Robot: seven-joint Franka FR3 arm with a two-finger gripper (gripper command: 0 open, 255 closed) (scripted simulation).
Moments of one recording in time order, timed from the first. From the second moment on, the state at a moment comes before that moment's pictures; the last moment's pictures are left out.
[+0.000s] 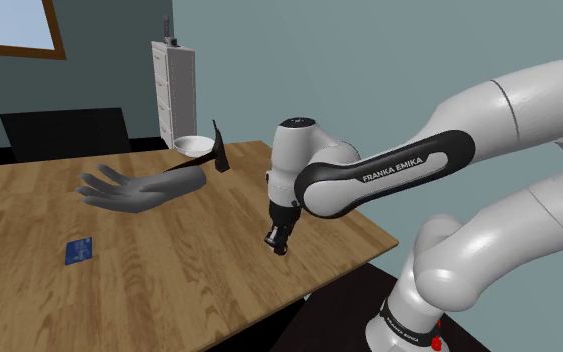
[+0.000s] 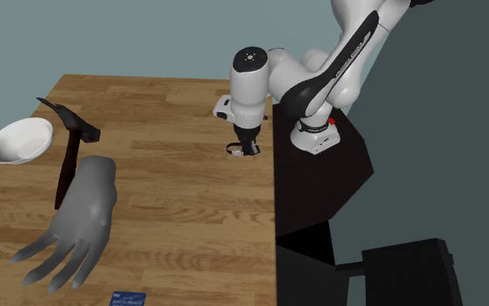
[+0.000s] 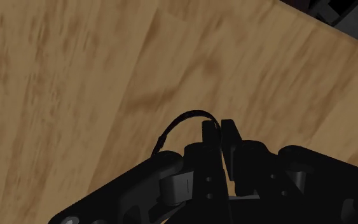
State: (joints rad) arm 0.08 -0.54 0.32 -2.72 0.14 2.18 0.15
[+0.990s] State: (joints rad) arm 0.06 -0.49 0.33 -2.50 0.11 2.02 0.17
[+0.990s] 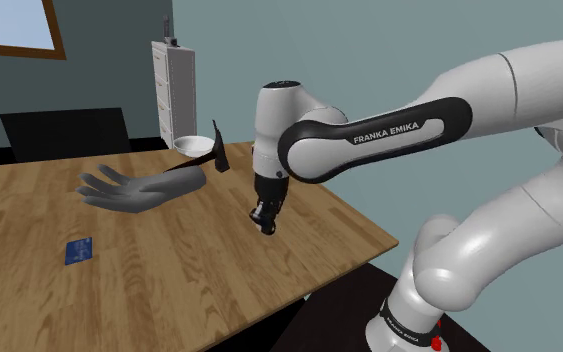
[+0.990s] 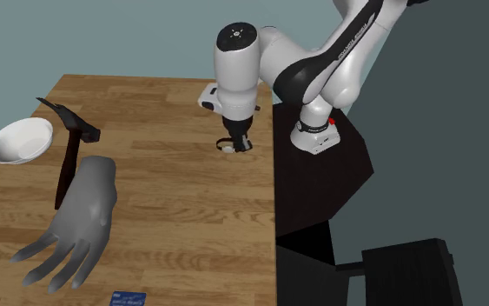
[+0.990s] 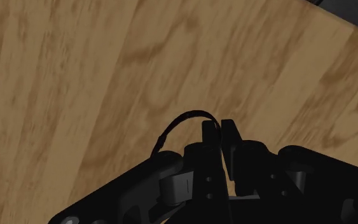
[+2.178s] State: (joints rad) arm 0.09 0.27 0.44 -1.69 -0.17 1.91 0.45
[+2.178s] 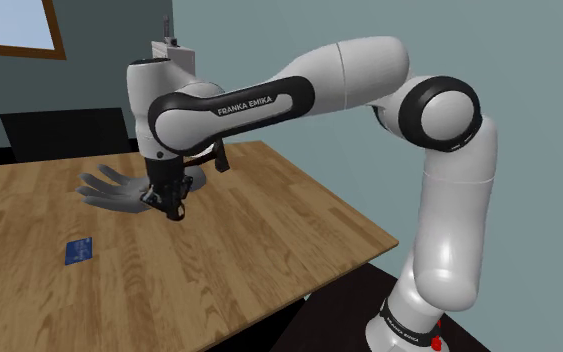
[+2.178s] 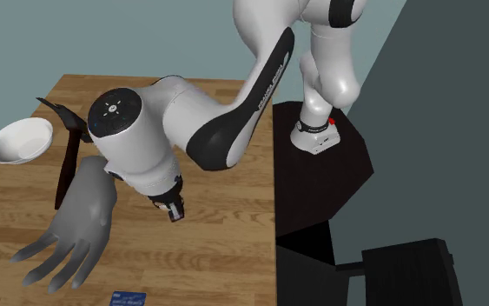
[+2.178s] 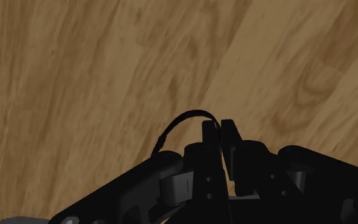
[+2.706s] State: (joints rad) arm 0.23 0.66 0.41 -1.11 -0.29 1.70 0.48
